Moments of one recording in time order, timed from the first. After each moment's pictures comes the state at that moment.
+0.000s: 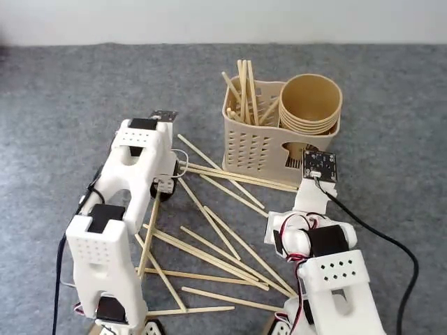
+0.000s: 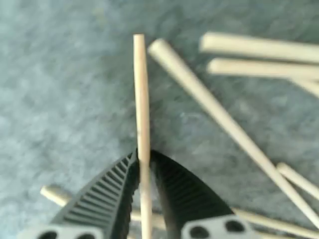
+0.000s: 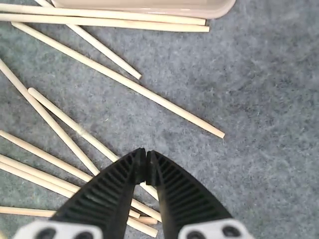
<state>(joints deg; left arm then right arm) 2.6 28.0 -0.2 85.1 10.2 -14.0 -55.6 60.7 71.9 -21.0</state>
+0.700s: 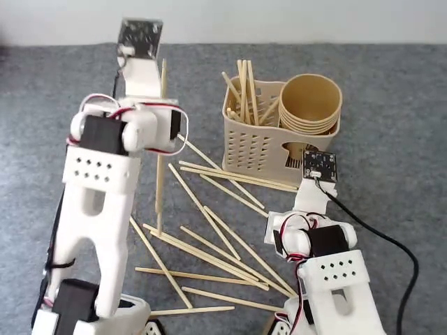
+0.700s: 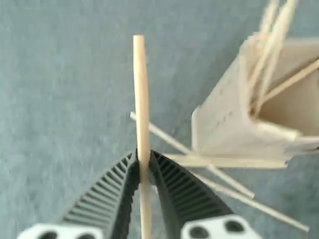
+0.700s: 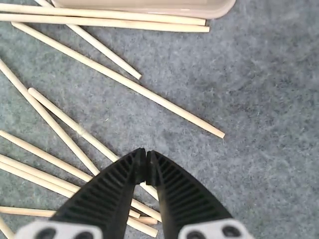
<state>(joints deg) 9.3 -11.2 -8.6 81.6 13.6 -14.0 -55.6 60.7 71.9 -21.0</state>
